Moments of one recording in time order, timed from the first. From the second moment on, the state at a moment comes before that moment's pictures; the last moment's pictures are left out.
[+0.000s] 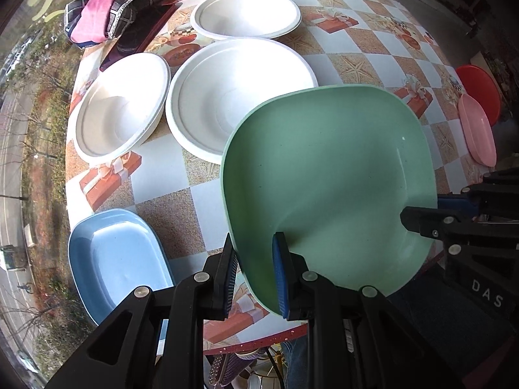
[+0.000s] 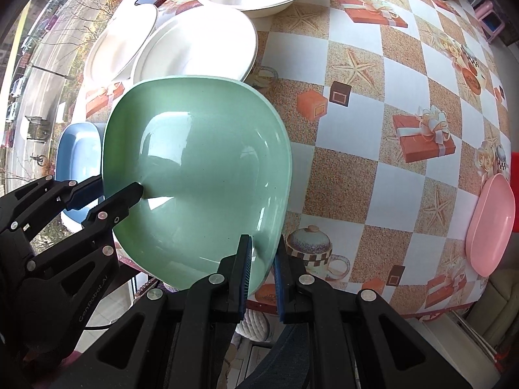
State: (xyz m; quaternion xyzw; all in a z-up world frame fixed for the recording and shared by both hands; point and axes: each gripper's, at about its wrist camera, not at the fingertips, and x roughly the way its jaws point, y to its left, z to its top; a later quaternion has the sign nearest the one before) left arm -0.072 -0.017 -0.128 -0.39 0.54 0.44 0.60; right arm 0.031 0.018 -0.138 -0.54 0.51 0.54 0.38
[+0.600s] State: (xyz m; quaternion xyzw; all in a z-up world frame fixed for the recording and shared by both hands) left arm -0.157 -0.030 -0.118 -0.44 0.49 0.53 0.53; right arm -0.051 0.017 -0.134 -0.59 0.44 0.60 0.29
